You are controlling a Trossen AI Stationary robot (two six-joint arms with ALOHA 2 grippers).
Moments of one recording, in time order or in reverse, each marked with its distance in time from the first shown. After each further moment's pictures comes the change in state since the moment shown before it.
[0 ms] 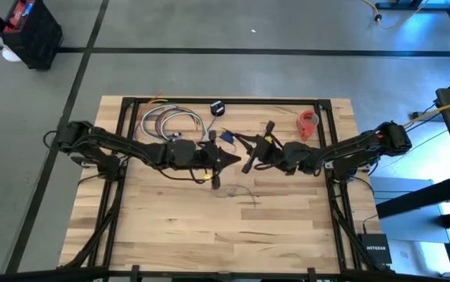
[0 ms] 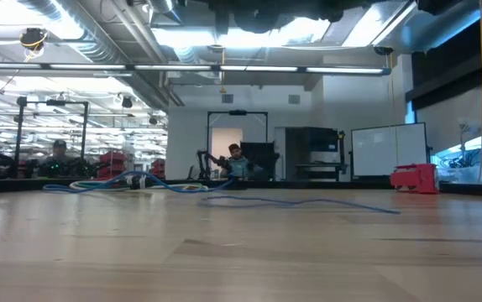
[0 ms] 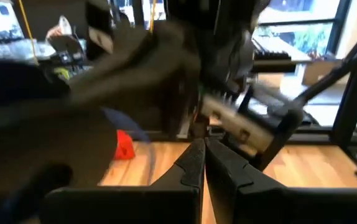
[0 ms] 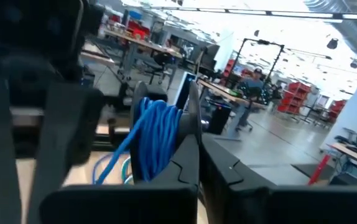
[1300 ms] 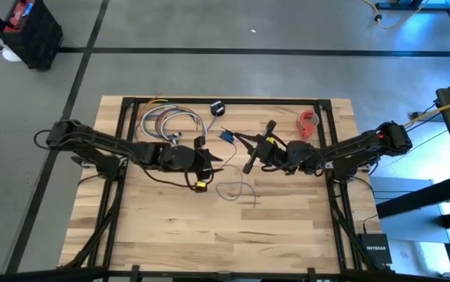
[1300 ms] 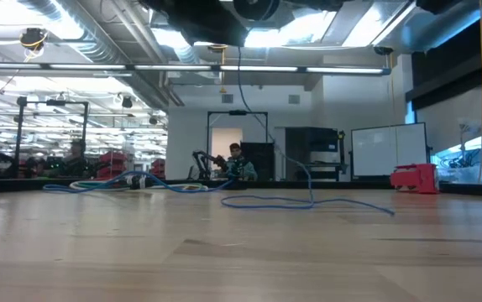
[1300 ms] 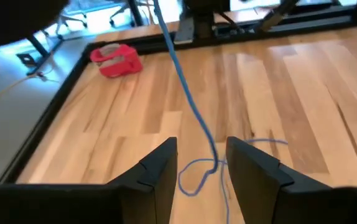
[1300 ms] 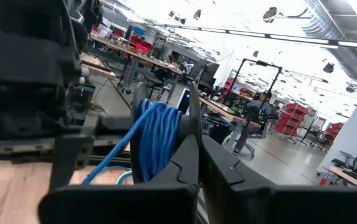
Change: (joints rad) left arm -0.039 -0.120 -0.006 -0.506 -0.080 0.037; right arm 0.001 -0.006 -0.001 0.079 -0.041 -0.098
